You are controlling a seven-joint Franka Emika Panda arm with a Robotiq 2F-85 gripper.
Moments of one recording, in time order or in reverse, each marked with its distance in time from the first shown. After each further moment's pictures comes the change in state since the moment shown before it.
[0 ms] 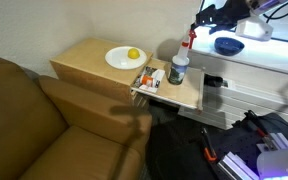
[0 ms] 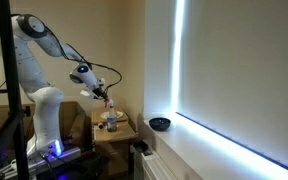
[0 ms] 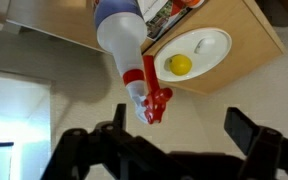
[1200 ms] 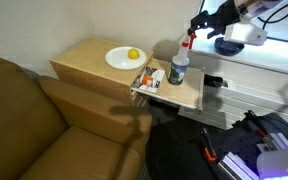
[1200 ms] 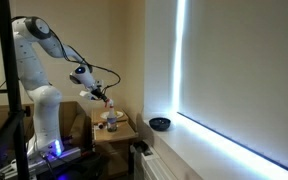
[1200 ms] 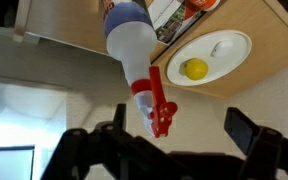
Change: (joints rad) arm -0.101 0.080 0.167 0.068 0.184 0.109 -0.074
